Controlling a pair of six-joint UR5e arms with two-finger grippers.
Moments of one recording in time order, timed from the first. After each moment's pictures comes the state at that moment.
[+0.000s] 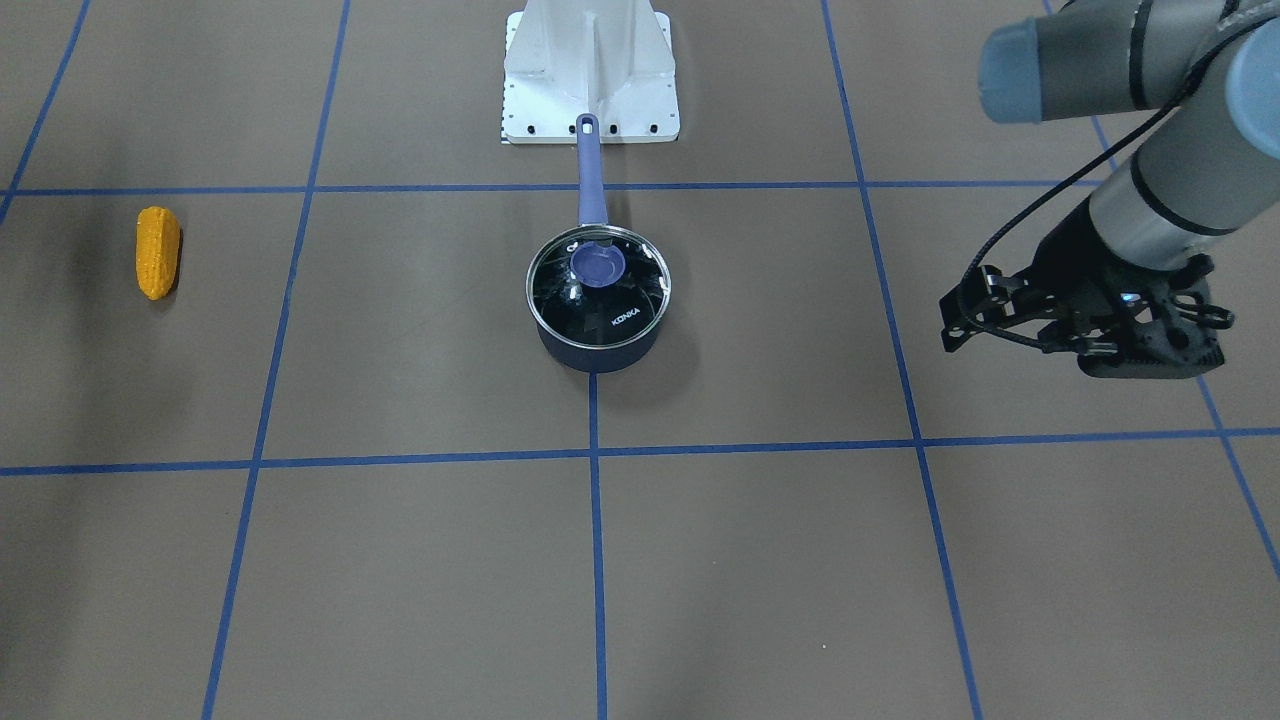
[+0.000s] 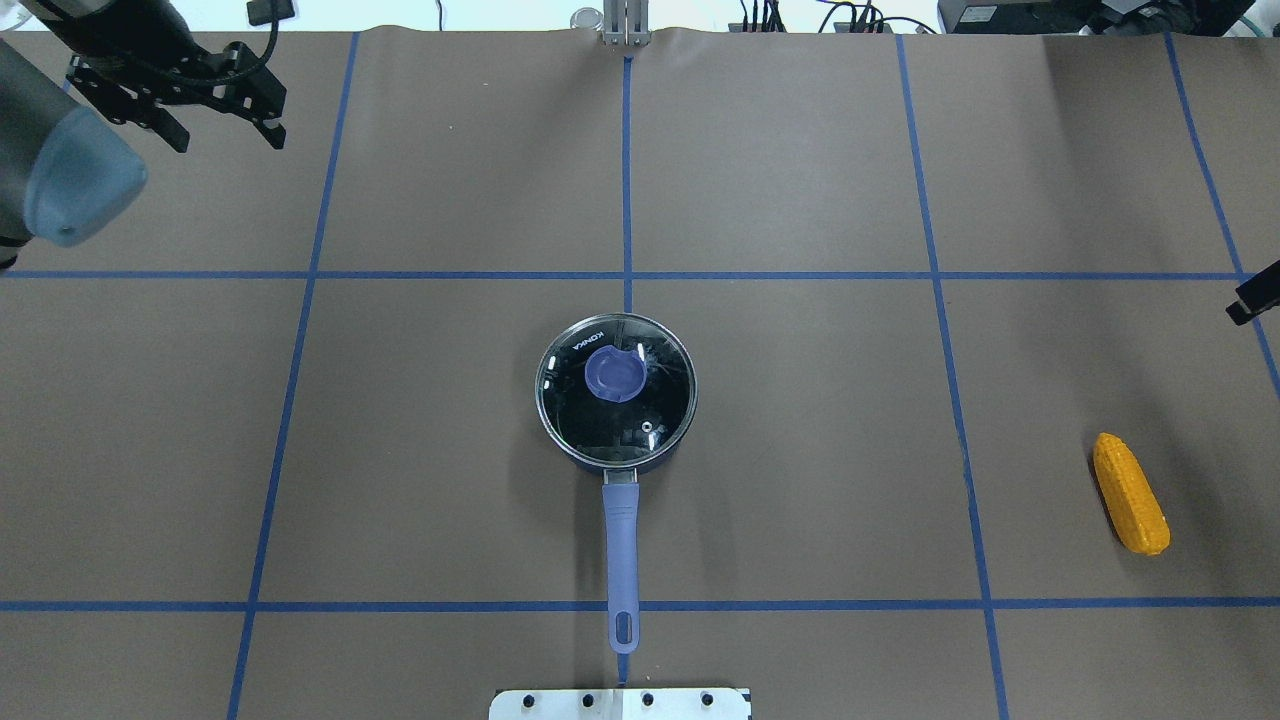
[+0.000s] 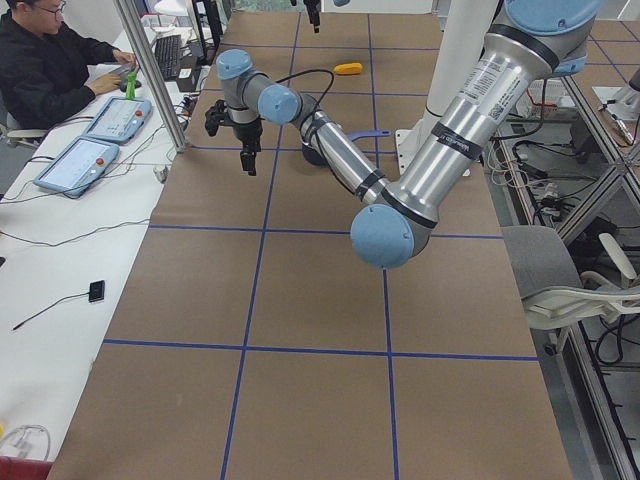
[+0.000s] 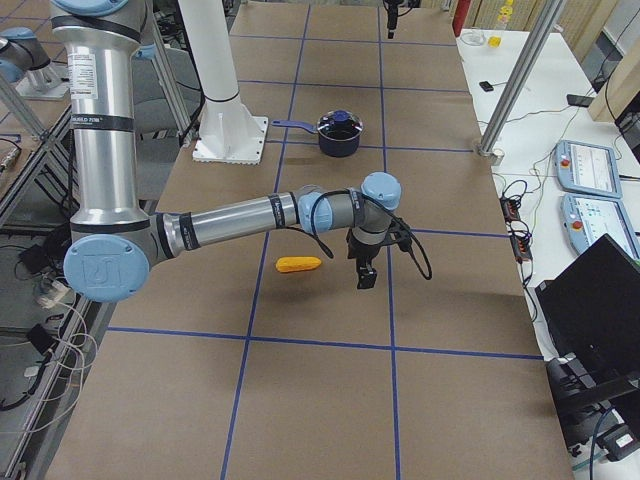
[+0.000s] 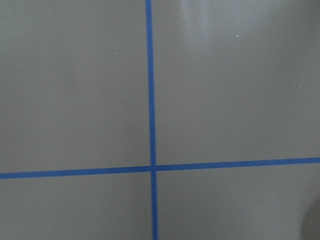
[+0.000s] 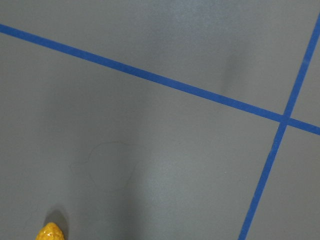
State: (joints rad) left arm -1.09 -2.17 -1.76 -1.31 -2.30 -0.69; right arm 1.25 -1.57 1.81 -1.64 2.28 0.08
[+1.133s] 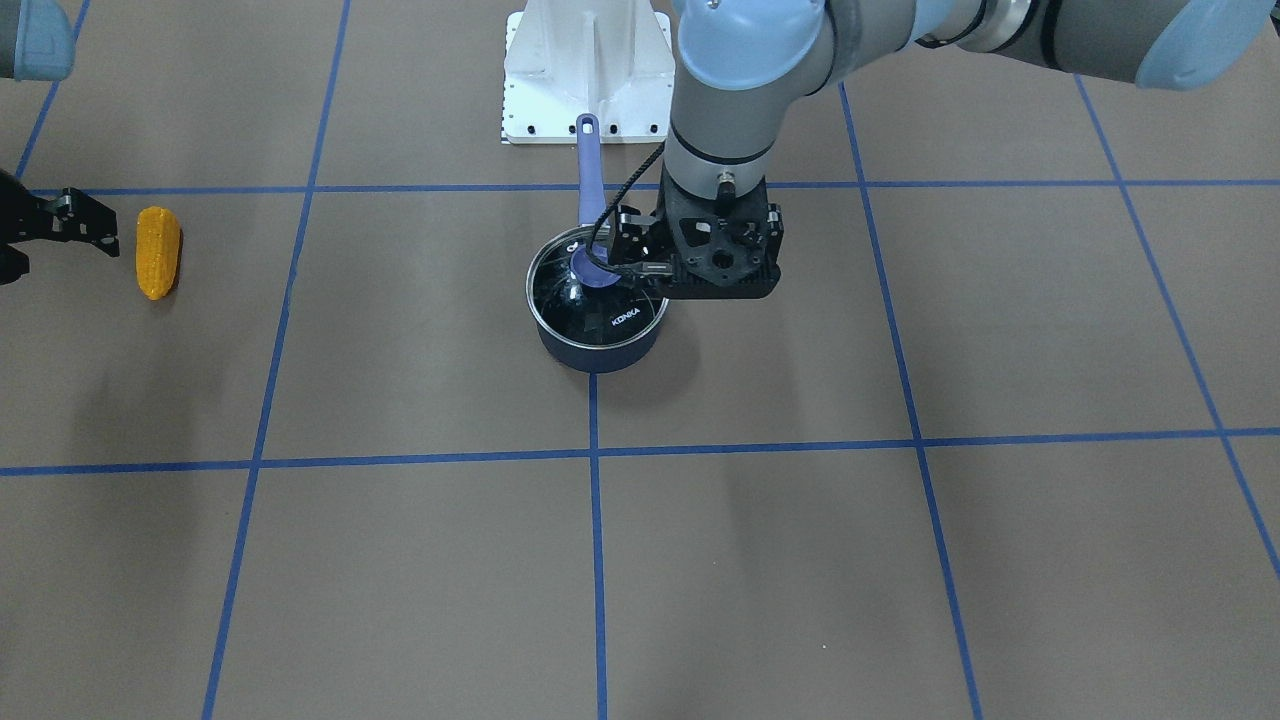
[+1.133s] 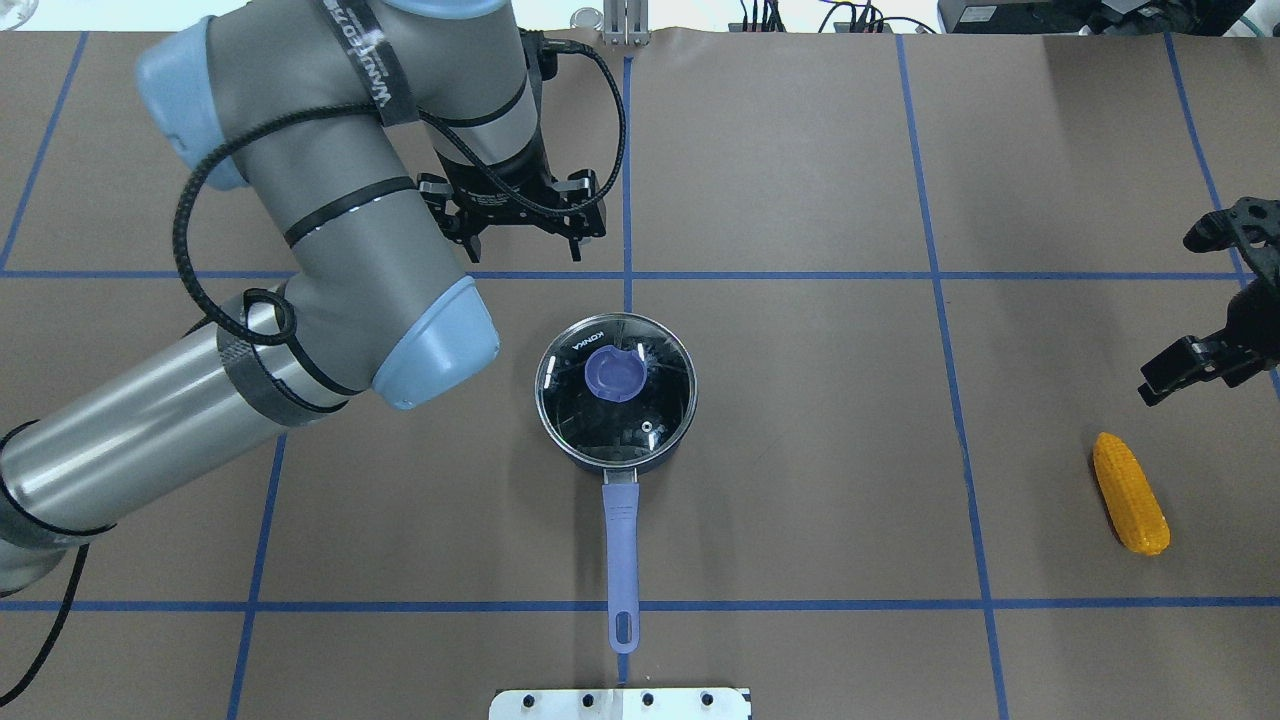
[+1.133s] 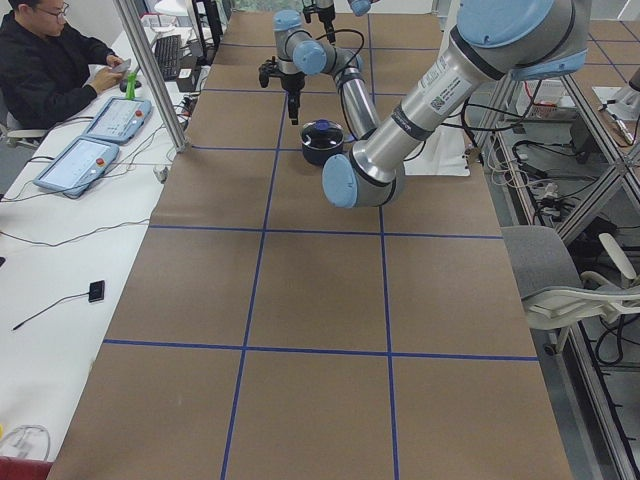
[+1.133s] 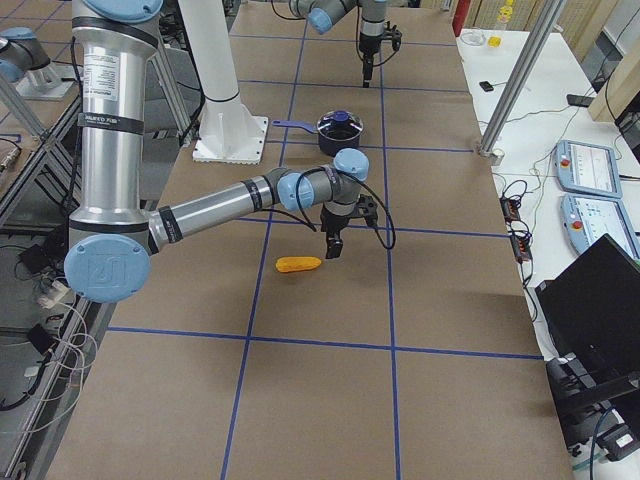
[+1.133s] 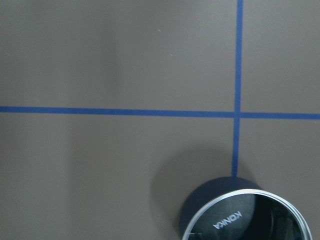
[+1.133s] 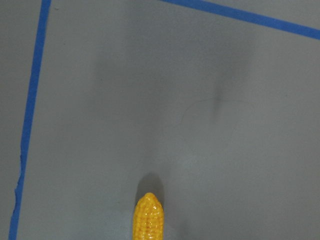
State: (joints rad) left arm -0.72 -2.49 -1.66 -1.26 -2.08 -1.03; right arm 1.04 -1.67 1.98 -1.61 2.29 0.37
